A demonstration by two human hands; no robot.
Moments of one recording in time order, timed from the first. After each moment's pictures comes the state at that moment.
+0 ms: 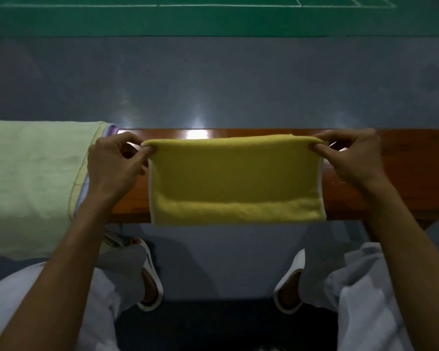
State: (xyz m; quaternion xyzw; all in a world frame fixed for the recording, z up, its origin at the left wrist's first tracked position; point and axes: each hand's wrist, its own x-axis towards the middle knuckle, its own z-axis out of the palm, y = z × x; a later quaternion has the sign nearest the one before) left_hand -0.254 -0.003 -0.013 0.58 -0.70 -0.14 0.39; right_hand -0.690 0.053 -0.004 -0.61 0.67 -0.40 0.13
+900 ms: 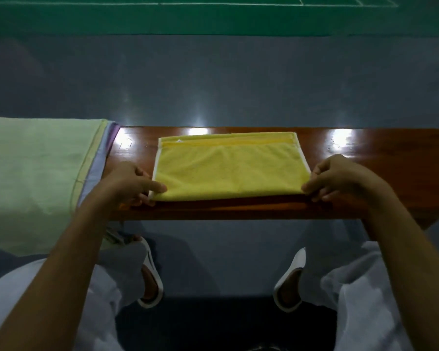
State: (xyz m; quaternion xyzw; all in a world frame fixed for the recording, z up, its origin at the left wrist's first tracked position) left_hand -0.254 -0.003 -0.019 0.72 -0.51 -0.45 0.09; right_hand -0.677 0.058 0.001 -0.43 0.77 -0.12 0.46
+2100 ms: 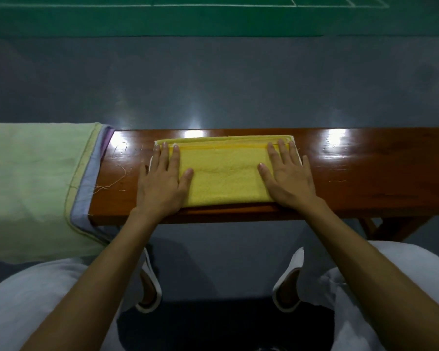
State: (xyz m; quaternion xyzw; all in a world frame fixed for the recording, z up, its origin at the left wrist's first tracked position) left_hand -0.312 -0.005 -0.084 0.63 -0.77 -0.07 0.06; right_hand -0.616 0.036 -0.081 -0.66 0.75 -0.06 0.07
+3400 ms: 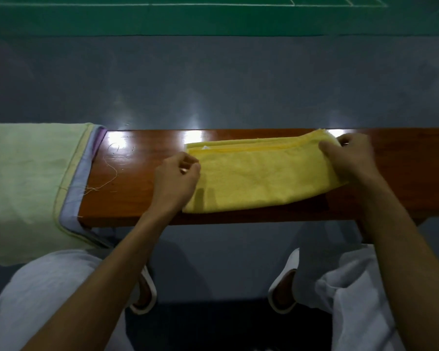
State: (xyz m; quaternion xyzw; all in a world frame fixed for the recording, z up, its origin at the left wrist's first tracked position) left_hand -0.360 0.012 -0.049 0.62 -0.62 -0.34 0.34; right_hand -0.711 0.038 -0.012 -0.40 0.83 -0.34 0.19
